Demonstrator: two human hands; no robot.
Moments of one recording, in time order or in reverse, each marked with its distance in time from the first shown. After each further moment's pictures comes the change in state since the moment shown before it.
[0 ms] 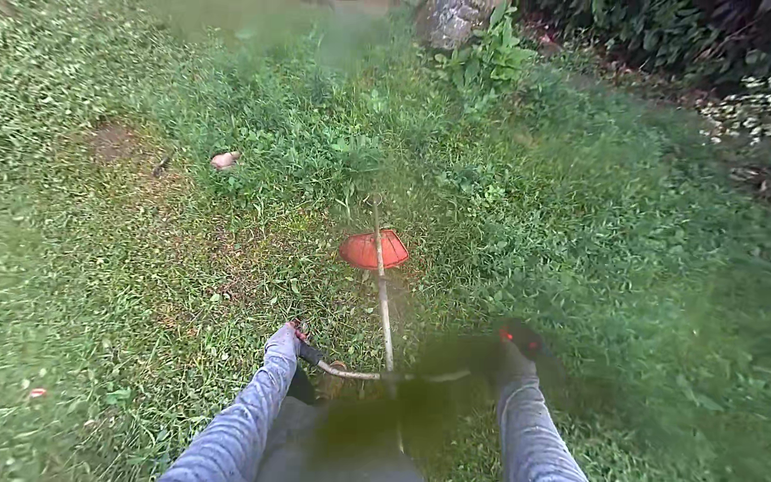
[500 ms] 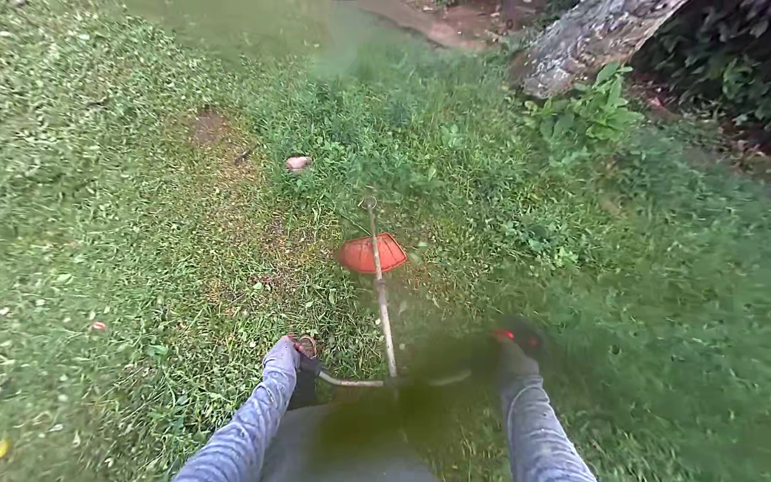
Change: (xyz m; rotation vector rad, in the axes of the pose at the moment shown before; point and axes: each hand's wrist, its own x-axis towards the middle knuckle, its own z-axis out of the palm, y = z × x) left_hand 0.009 -0.056 -0.092 0.144 0.033 -0.123; right_hand -0.027 -0.065 0.164 -0.237 -0.252 -0.113
